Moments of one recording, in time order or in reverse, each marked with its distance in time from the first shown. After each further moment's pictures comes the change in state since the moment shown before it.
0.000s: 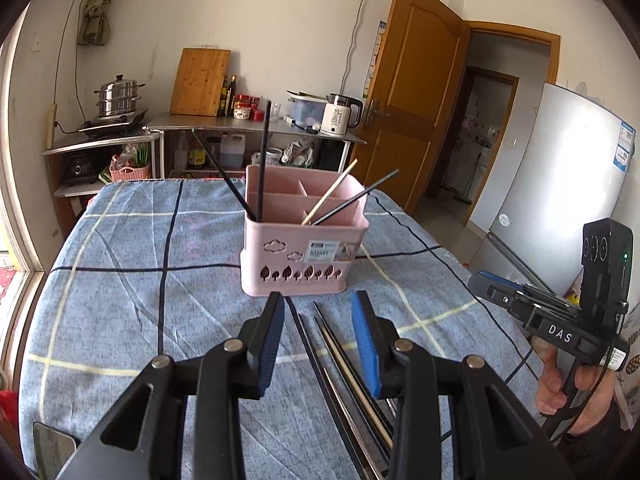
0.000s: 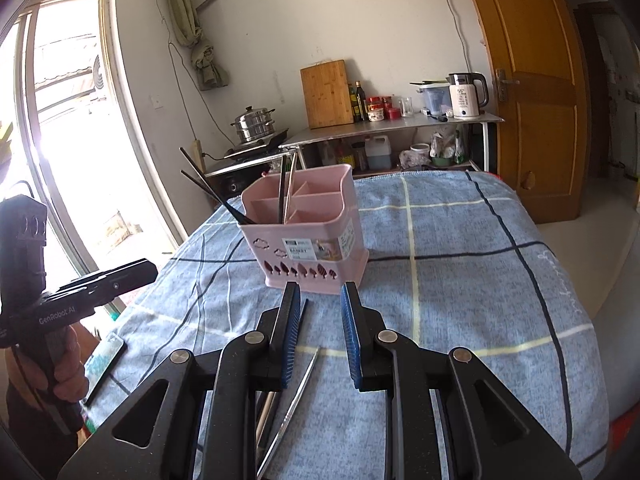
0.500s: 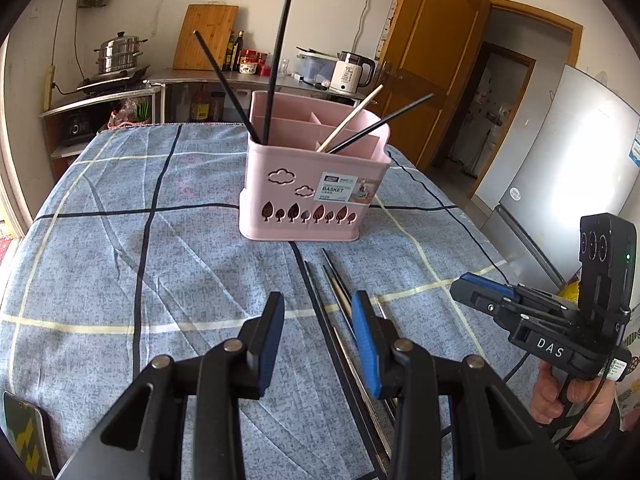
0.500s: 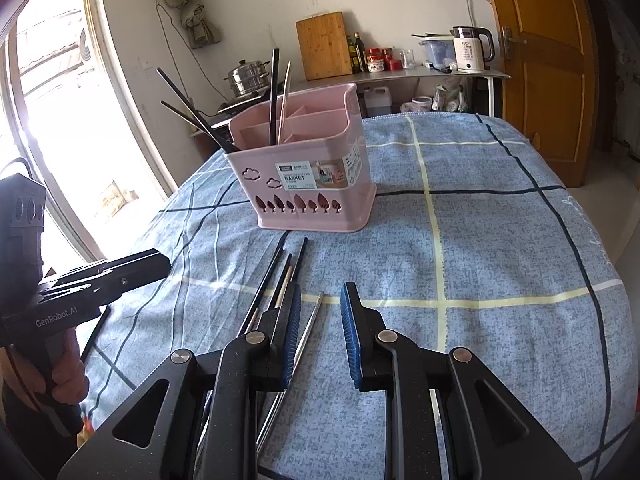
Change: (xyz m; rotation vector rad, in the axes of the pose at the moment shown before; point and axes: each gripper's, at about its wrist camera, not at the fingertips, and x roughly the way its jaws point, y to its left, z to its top) left arm 0.042 0.009 -0.032 -0.050 0.143 0.002; right arm 0.051 0.004 -0.036 0.011 0.170 -0.007
